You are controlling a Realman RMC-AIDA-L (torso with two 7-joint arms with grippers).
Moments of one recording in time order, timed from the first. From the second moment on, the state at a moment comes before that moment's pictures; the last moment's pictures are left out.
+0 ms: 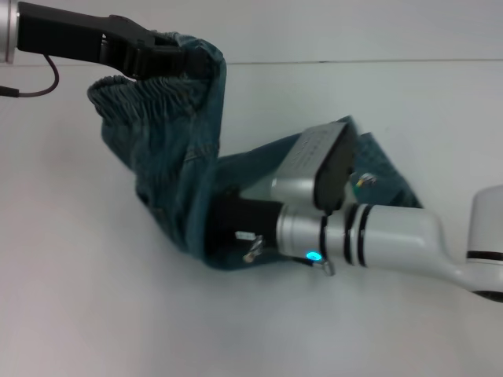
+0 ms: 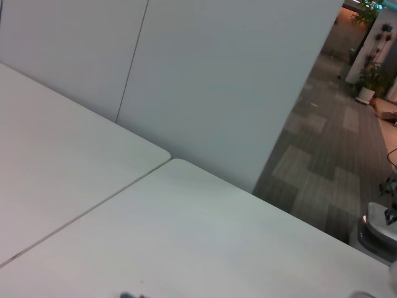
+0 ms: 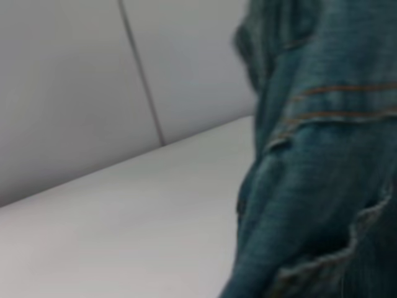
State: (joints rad) left arm -0.83 -1.98 0.65 0.98 2.12 1.78 -2.02; right arm 0.98 2.12 -0.32 0.32 -1.97 -0.85 0.72
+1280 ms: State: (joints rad) left arm -0.83 -2.02 0.69 0.98 2.12 1.78 -2.00; right arm 0.72 2.09 0.37 -0.01 -2.38 -0.96 0.81
